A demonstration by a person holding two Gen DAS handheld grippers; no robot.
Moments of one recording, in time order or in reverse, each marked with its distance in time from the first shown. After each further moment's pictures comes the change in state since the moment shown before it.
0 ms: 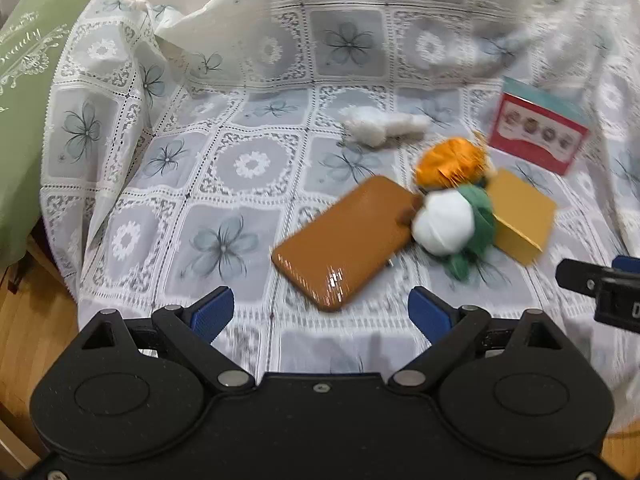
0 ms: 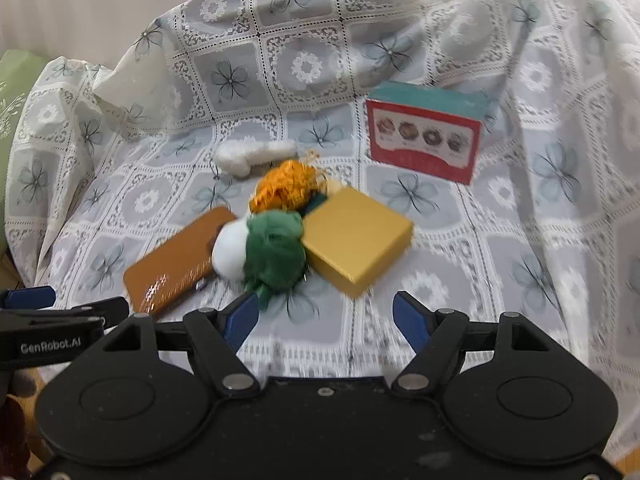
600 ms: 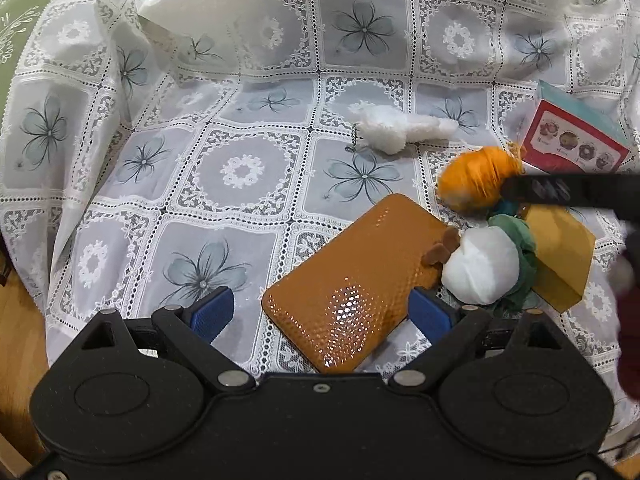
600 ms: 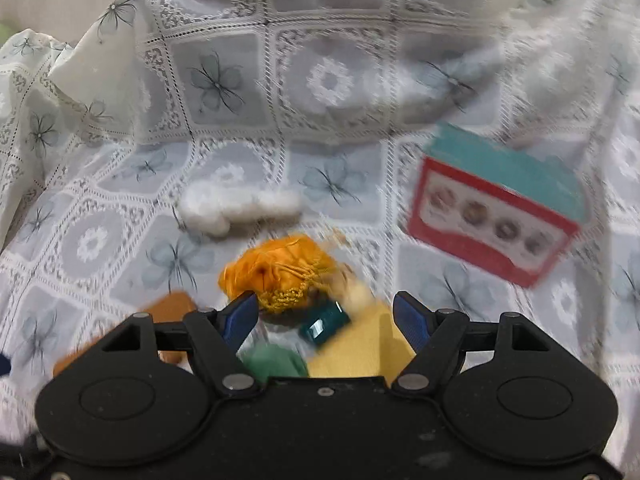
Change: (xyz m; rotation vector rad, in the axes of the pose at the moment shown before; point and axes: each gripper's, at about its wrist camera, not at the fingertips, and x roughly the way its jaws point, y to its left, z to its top) left arm 0.057 0.011 0.032 -0.034 0.045 -0.012; right arm 0.129 0.038 0.092 -0.125 -0.013 -0.062
